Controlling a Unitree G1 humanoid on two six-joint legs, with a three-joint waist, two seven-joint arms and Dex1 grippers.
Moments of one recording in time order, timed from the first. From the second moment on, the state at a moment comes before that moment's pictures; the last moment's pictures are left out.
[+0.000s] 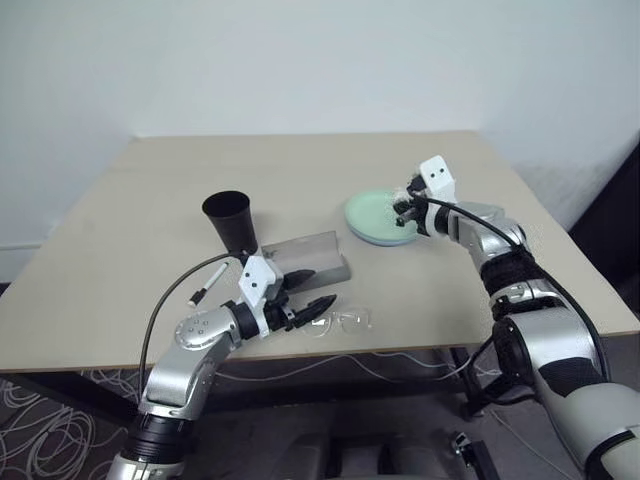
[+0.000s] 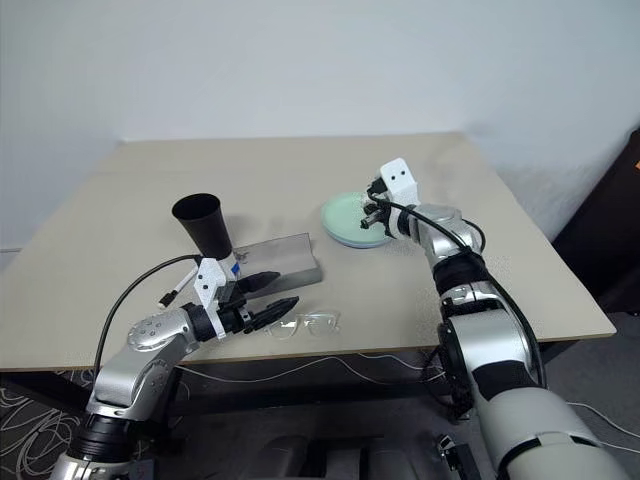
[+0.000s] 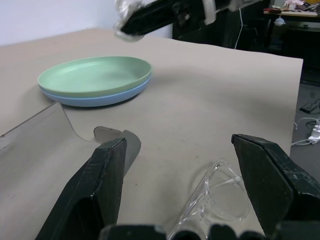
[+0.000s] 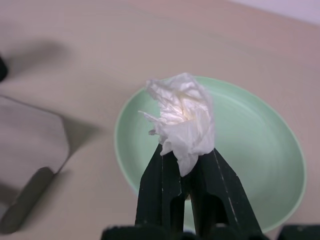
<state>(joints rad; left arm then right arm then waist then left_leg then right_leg) -0.13 0.44 -0.06 -0.18 -0.39 0.33 -0.79 -1.08 -0.26 0.03 1.03 0.03 0.30 0.60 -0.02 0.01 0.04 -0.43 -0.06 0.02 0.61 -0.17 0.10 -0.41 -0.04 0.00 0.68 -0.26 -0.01</state>
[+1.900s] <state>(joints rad) -0.84 0.47 -0.45 0.72 -0.01 -0.02 -1.60 -0.24 -0.40 0.06 0.06 0.23 0.35 0.89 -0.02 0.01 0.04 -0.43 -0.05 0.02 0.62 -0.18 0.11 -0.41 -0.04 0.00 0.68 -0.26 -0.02</state>
